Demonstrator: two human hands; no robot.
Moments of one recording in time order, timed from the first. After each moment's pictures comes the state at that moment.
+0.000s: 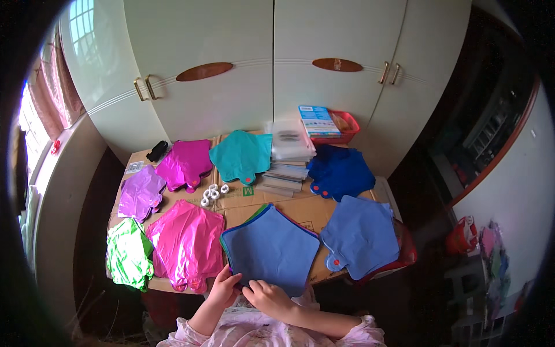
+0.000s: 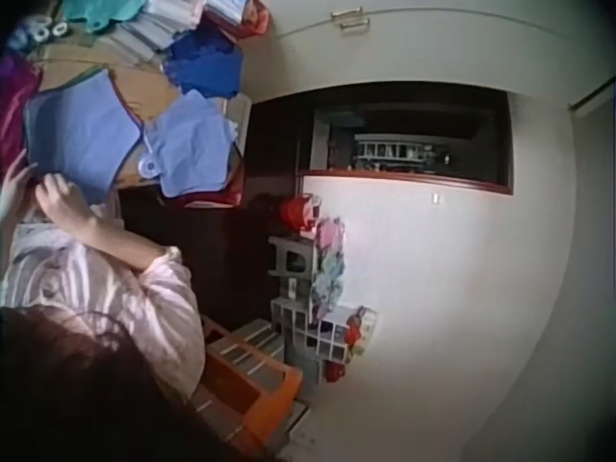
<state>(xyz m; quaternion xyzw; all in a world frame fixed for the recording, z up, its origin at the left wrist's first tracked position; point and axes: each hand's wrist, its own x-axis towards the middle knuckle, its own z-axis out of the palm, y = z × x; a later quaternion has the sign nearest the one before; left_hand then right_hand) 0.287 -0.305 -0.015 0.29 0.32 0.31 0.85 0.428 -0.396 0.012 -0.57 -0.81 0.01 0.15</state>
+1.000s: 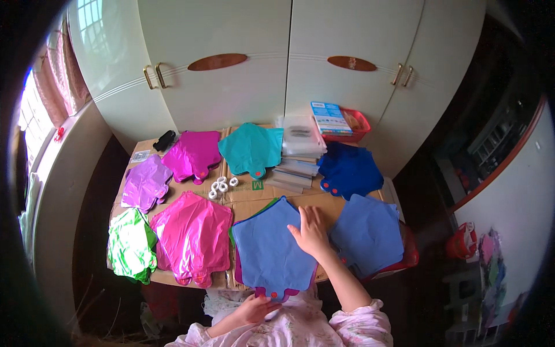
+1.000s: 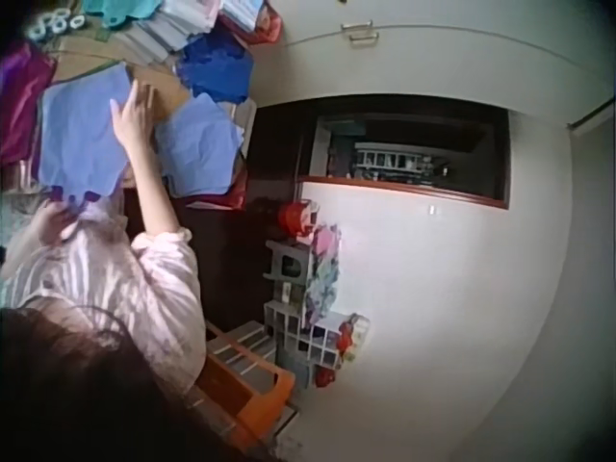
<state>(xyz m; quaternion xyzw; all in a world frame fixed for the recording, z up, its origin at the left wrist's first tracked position) 0.286 -0.380 -0.083 0.09 0.31 0.15 0.94 0.565 -0.306 -0.033 -0.73 -0.63 0.00 0.26</state>
